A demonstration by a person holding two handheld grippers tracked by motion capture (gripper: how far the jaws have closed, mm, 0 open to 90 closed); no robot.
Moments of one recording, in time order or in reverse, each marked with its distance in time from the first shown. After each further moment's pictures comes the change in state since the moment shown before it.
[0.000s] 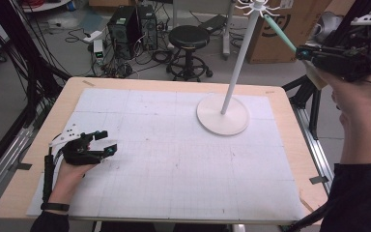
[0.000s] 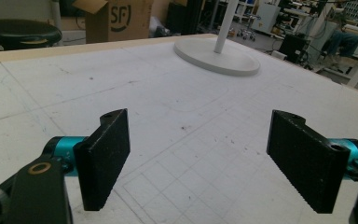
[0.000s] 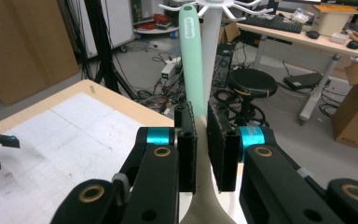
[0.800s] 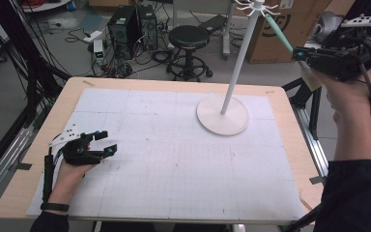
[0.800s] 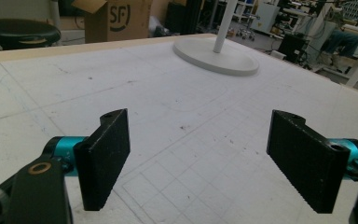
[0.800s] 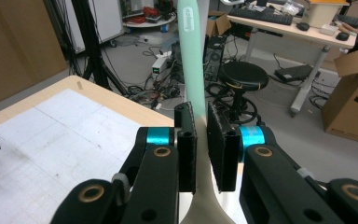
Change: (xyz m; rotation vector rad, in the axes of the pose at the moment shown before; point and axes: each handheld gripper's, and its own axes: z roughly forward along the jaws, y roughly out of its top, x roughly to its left) left arm -0.001 0.000 0.000 0.003 -0.003 -0.005; right arm -0.006 -0.005 0.014 0.024 -0.041 0.013
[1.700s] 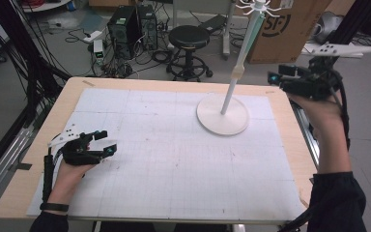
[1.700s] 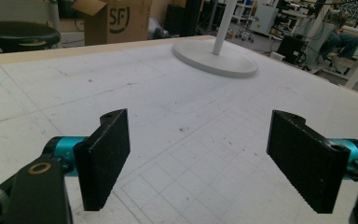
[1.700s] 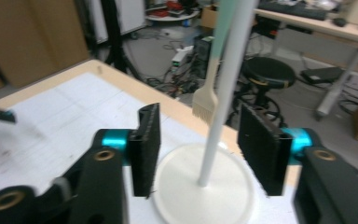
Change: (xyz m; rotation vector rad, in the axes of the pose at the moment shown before) left arm 0.000 0.001 -0.002 -0.006 -0.003 0.008; right arm 0.018 -0.049 0.032 -0.001 0.116 -0.059
